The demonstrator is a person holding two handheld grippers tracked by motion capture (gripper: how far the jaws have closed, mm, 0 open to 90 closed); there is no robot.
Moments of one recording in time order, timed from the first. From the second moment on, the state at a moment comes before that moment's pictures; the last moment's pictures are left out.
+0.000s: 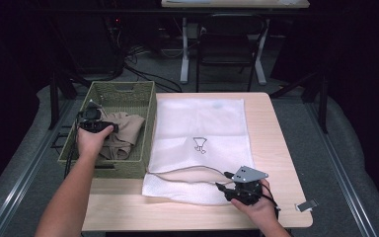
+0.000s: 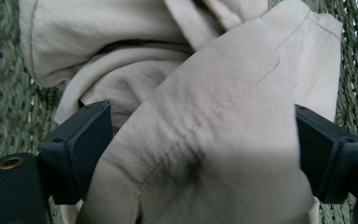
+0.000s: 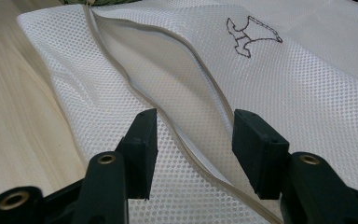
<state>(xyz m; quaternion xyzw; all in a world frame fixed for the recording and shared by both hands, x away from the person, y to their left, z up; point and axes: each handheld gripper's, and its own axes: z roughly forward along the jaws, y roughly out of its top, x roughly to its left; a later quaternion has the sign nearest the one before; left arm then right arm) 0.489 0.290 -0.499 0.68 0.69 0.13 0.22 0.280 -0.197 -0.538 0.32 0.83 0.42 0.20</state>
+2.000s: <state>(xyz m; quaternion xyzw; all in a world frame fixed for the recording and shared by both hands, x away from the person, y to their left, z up) 0.495 0.279 -0.527 0.70 0.68 0.10 0.19 0.280 -0.196 -0.538 0.31 0.83 0.43 0.19</state>
